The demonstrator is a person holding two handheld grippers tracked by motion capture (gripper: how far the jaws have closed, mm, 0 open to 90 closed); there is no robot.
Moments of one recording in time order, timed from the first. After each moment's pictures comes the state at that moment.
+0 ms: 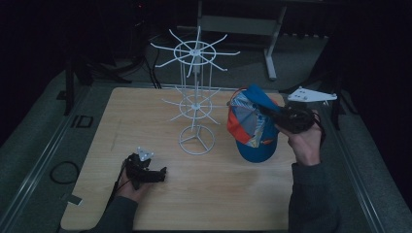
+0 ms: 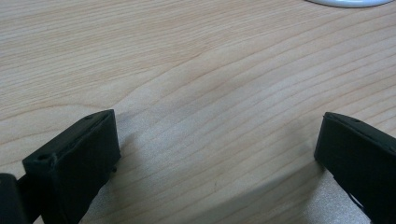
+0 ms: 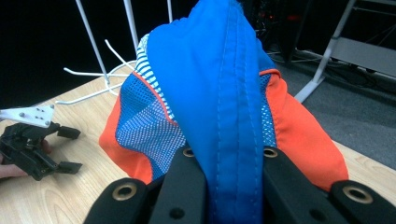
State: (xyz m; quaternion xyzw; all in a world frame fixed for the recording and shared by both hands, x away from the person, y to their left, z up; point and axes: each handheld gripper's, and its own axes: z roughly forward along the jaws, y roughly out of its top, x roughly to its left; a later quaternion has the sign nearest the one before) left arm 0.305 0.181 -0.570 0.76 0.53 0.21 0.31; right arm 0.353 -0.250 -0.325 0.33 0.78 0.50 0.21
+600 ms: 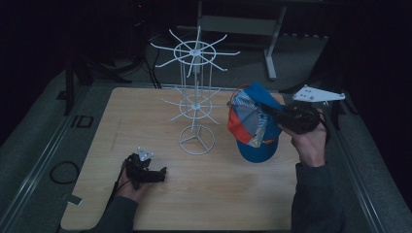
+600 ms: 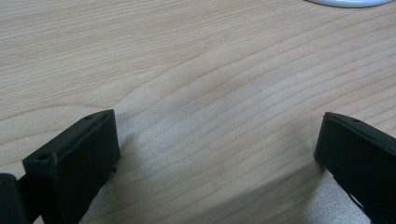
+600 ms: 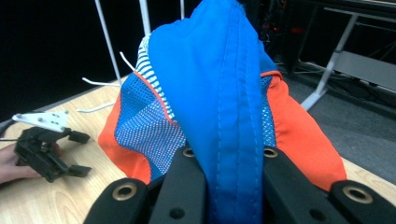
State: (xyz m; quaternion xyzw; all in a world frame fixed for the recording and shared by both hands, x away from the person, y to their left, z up) left arm 0.305 0.181 -0.570 0.76 0.53 0.21 0.30; right arm 0.341 -0.252 -0.311 0.31 0.77 0.52 0.21
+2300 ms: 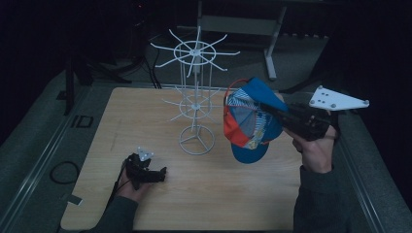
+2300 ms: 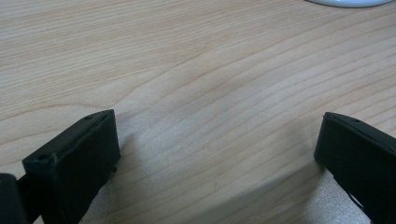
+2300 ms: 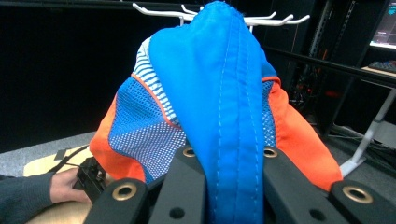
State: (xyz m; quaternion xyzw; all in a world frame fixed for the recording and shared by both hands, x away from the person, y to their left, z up) left arm 0.305 0.181 -0.570 0.76 0.53 0.21 0.30; right arm 0.304 -0.248 -0.279 0.20 0.74 0.60 0.21
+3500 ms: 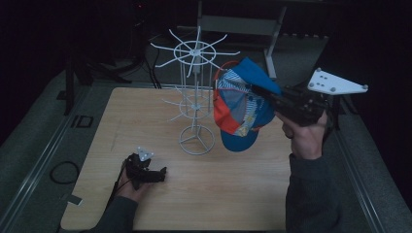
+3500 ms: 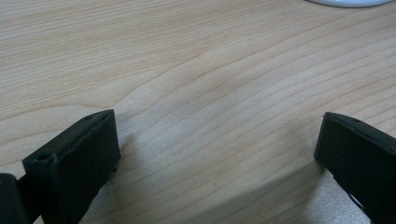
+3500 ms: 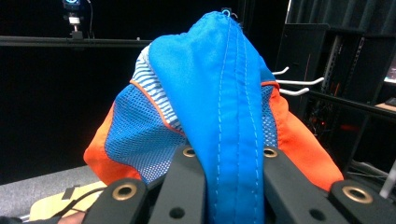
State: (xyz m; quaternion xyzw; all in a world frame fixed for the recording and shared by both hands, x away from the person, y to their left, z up) left arm 0.305 0.181 -0.570 0.76 0.53 0.21 0.31; right arm 0.318 -0.222 -0.253 0.17 0.71 0.66 0.20
